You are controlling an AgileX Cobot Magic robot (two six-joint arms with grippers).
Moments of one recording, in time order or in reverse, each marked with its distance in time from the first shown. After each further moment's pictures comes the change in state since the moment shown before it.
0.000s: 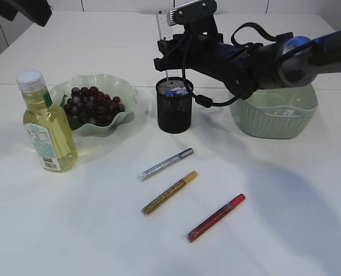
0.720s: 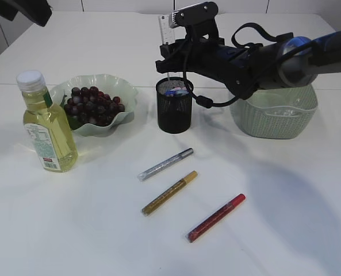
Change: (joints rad) left arm 0.000 0.000 0.000 0.000 0.000 0.000; right arm -0.002 0.001 0.000 0.004 0.047 0.033
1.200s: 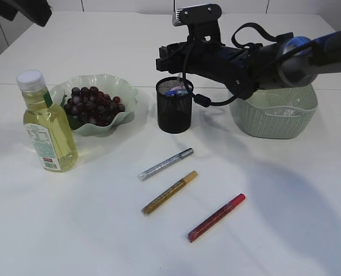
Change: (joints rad) left arm 0.000 0.000 0.000 0.000 0.000 0.000; right arm -0.002 0.000 0.000 0.000 0.020 0.099
